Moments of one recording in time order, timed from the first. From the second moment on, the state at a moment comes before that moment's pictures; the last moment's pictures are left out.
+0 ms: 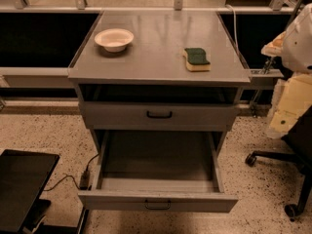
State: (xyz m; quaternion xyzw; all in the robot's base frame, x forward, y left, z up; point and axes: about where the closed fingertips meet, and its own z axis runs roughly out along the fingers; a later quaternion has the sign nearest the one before) arm 0.438 -0.217 0.976 -0.60 0.78 -0.03 0.16
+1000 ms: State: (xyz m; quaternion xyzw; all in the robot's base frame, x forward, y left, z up) arm 0.517 -0.185 0.986 -0.65 0.73 0.02 0.21
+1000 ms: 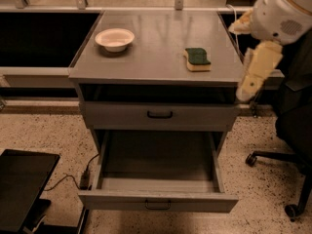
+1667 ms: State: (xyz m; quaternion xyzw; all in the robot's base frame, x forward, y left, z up) arm 0.627 -0.131 0.944 -0.68 0.70 0.11 0.20
